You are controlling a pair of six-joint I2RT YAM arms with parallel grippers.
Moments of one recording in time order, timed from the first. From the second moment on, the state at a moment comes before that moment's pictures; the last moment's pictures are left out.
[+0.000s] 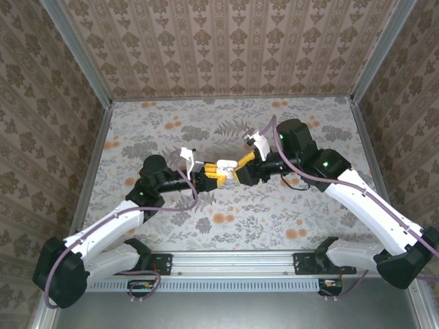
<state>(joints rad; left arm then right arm) -0.66 1.01 0.57 0.43 0.83 -0.17 0.62 1.17 1.25 -0.67 -0.56 0.09</state>
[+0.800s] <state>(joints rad) -0.66 1.01 0.57 0.44 0.80 -0.17 0.73 1.18 1.26 -0.67 -0.26 0.19</state>
